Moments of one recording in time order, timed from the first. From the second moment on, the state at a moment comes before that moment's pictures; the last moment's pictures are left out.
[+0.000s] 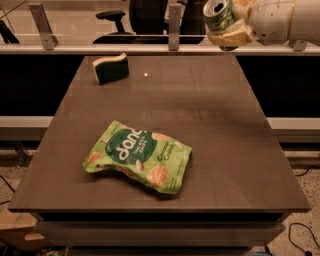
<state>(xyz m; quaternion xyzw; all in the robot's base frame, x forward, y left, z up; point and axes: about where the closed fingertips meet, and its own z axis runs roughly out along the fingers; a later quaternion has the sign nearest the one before) 0.656 -0.151 1.029 -0.56 0.55 0.12 0.60</state>
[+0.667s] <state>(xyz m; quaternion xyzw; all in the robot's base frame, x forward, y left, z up) 0.657 -0.152 1.029 -0.57 0.53 0.08 0.62</state>
